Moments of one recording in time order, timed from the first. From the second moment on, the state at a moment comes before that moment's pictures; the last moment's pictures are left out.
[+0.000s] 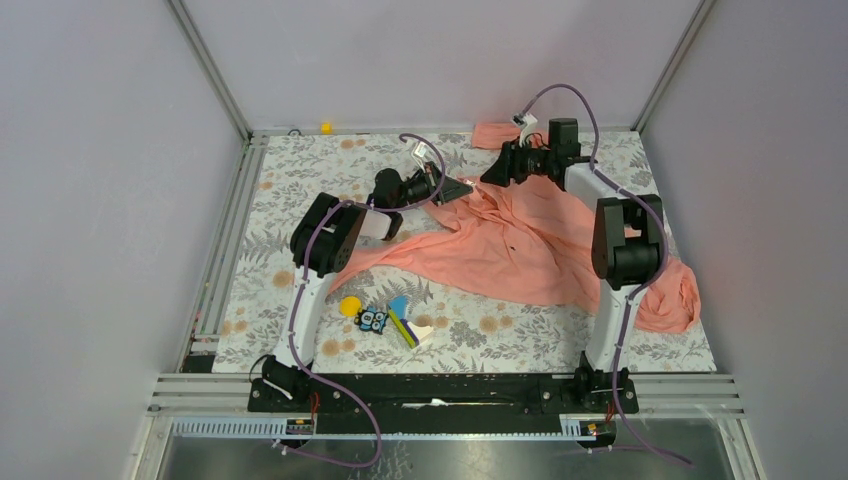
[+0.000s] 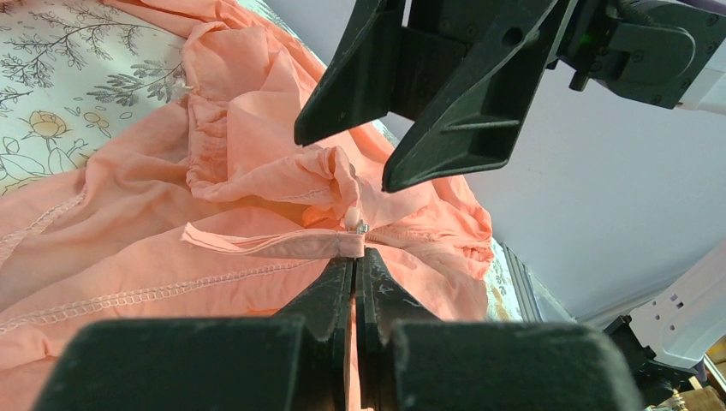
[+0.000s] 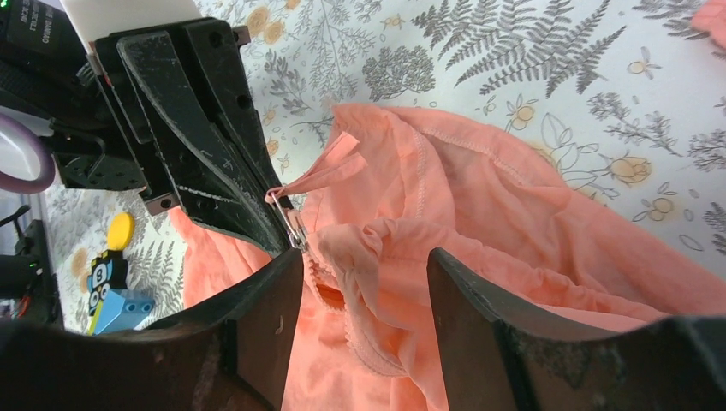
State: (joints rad) left arm -0.44 2.42 1.42 1.23 0.81 -0.93; right arm 0.10 2.06 1.52 -0.09 -0.91 -0.01
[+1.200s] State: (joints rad) left arm -0.44 2.42 1.42 1.23 0.80 -0.93; right arm 0.12 2.11 1.53 0.04 -1.06 0.13
